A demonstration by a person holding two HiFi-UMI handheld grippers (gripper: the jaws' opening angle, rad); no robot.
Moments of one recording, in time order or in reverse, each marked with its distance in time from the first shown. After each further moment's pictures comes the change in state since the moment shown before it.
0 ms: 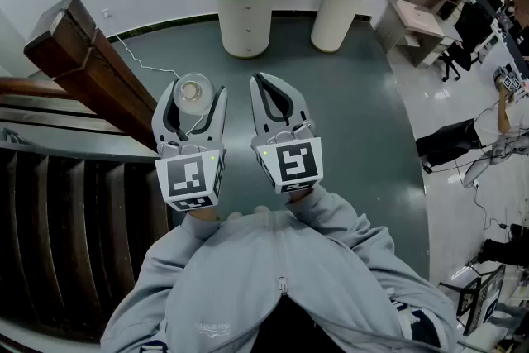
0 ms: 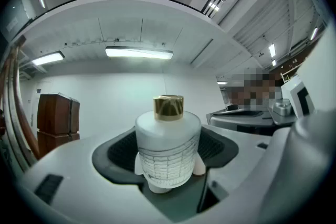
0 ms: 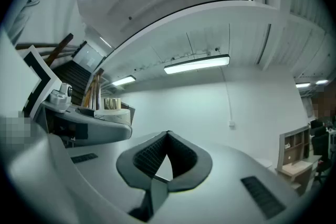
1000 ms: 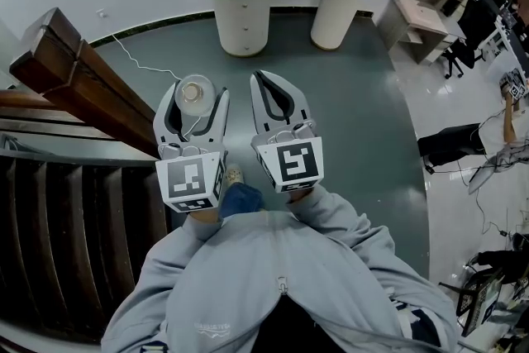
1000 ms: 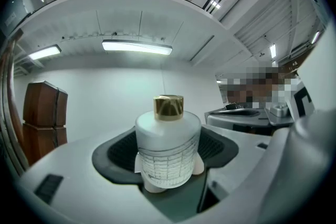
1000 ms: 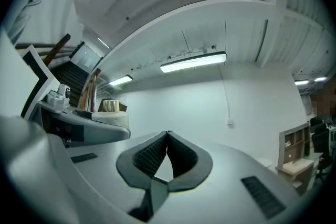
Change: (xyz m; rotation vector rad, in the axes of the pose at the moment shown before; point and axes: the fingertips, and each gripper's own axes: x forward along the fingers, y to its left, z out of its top) left arm 0.052 -0.023 -0.013 -0.022 0.027 -0.023; right arm 0.024 -0.049 -0.020 0.015 -0.007 -0.007
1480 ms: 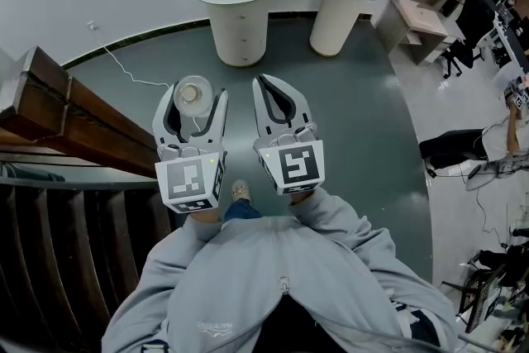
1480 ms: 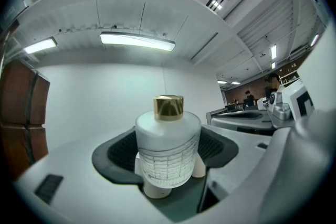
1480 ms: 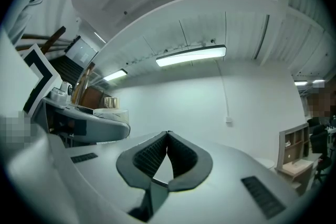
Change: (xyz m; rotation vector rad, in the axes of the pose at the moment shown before) left arm 0.101 0.056 -0.017 -0.010 -0.002 -0.034; right arm 0.099 -0.032 -0.036 -0.016 0.026 -0.042
